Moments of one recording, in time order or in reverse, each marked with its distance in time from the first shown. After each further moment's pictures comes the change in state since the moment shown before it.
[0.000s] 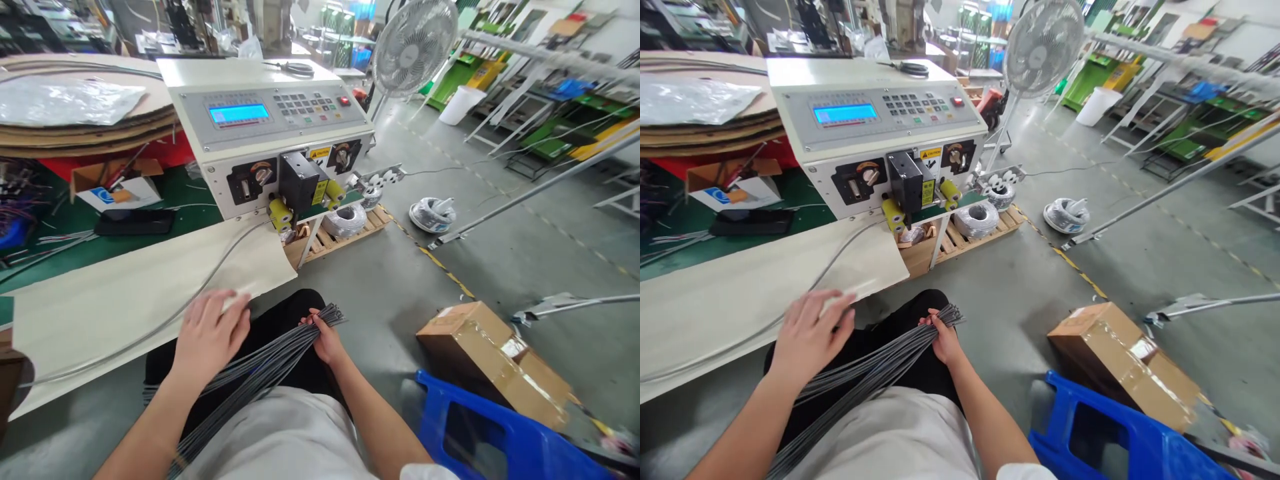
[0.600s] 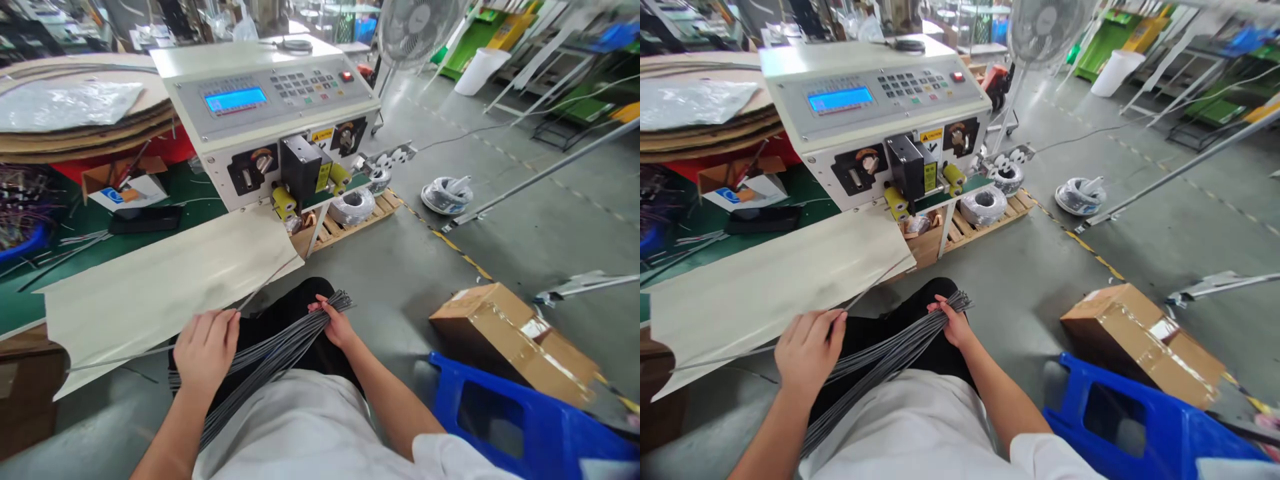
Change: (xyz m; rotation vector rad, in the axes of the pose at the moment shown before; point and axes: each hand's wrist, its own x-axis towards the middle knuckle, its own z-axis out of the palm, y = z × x) left_hand -0.051 -0.010 0.007 0.117 0.053 -0.153; right_hand 0.001 -0.003 0.000 -0.063 0.009 0.062
